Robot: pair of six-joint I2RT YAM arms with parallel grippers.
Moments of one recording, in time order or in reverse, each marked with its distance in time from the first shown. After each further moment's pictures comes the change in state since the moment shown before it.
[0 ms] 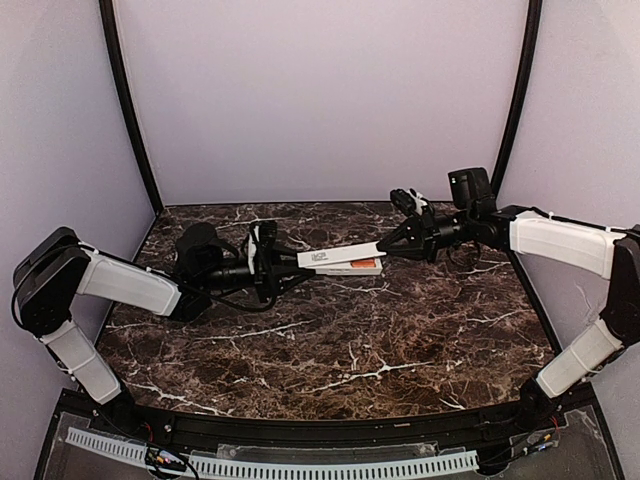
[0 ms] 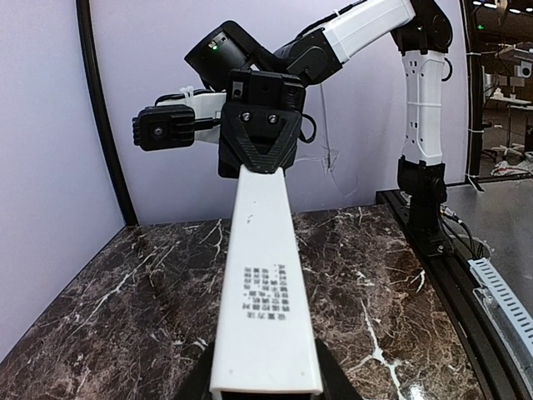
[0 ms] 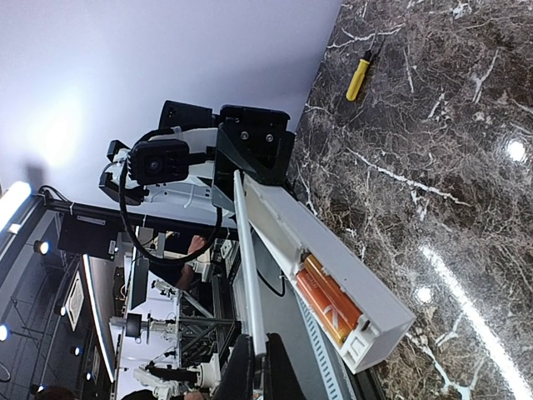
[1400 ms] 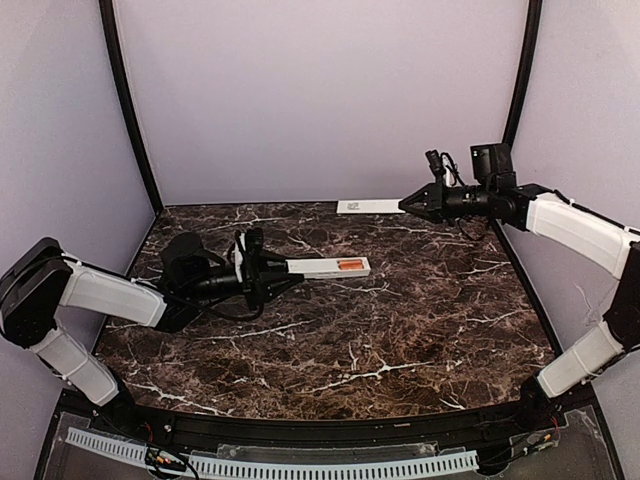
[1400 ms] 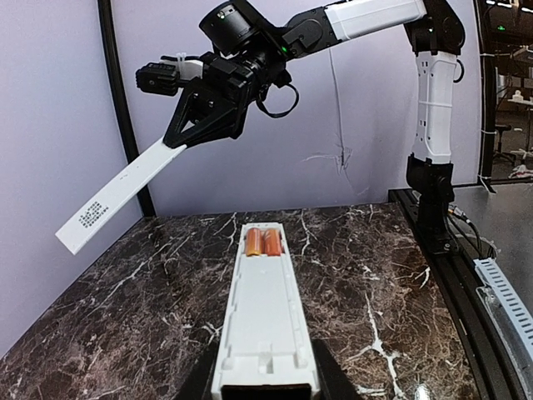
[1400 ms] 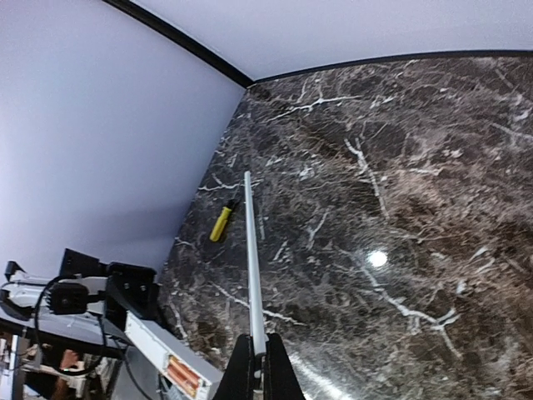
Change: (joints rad) left arm -0.001 -0.103 -0.113 0.010 -0.071 0.002; right arm -0.106 -0.040 0.130 -0.106 0.474 -0.185
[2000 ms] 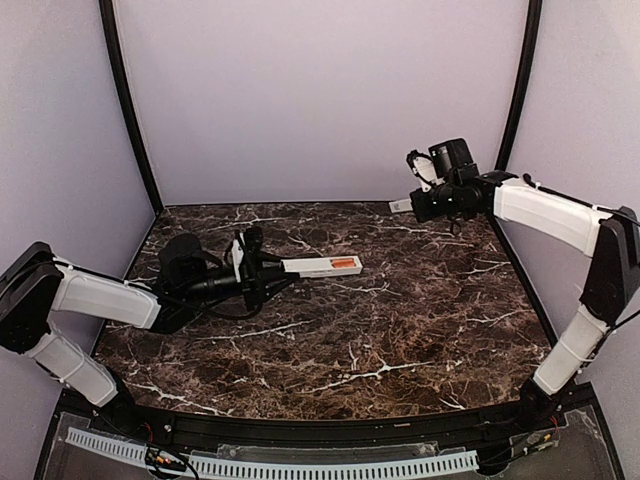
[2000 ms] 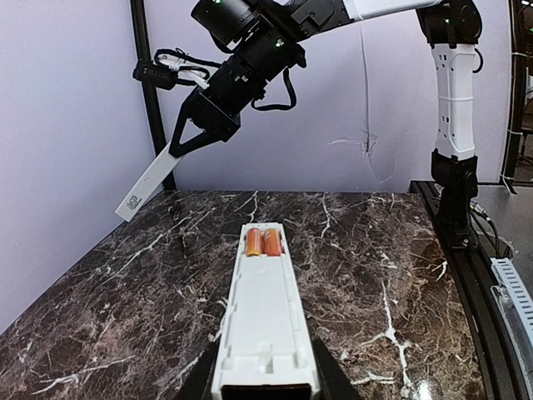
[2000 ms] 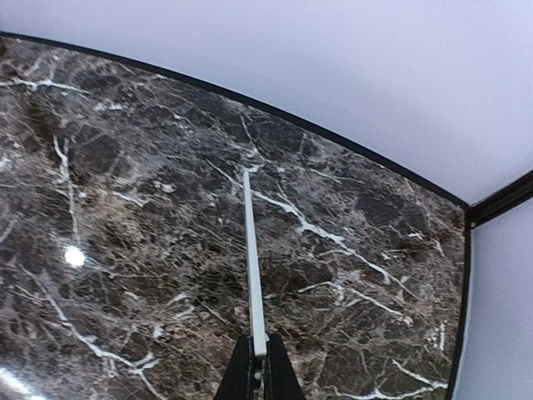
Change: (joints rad) left arm 0.000 -0.053 -0.026 -0.085 -0.095 -0.004; right arm 0.117 0.186 0.196 -0.178 0.877 -0.592
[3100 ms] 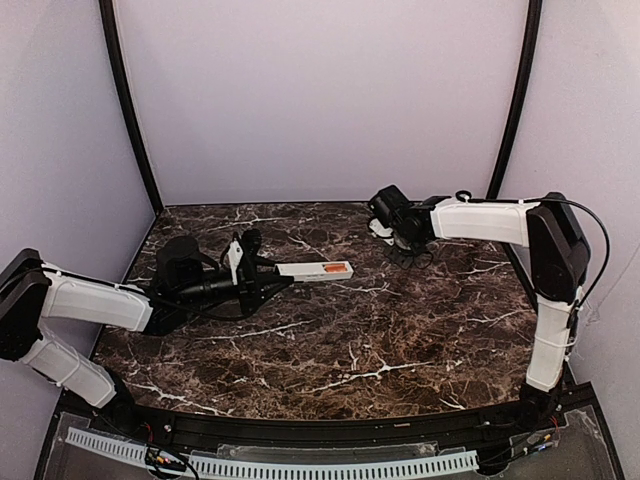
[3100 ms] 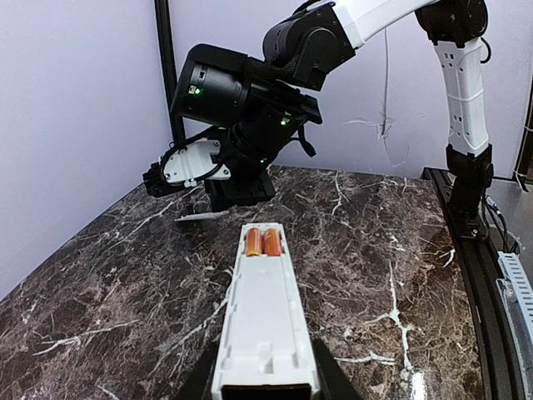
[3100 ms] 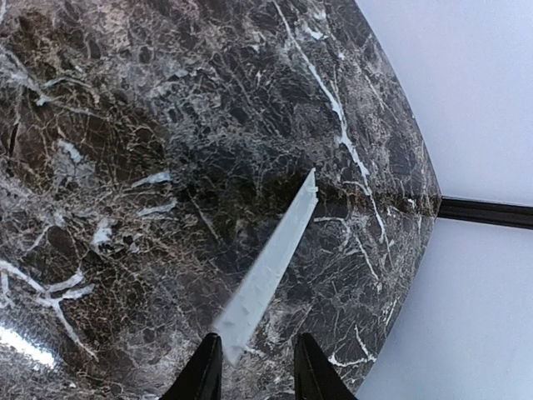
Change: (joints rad) left arm 0.000 -0.068 -0.026 -0.127 -0.067 -0.006; right arm 0.189 0.319 0.081 -0.192 0.428 -0.296
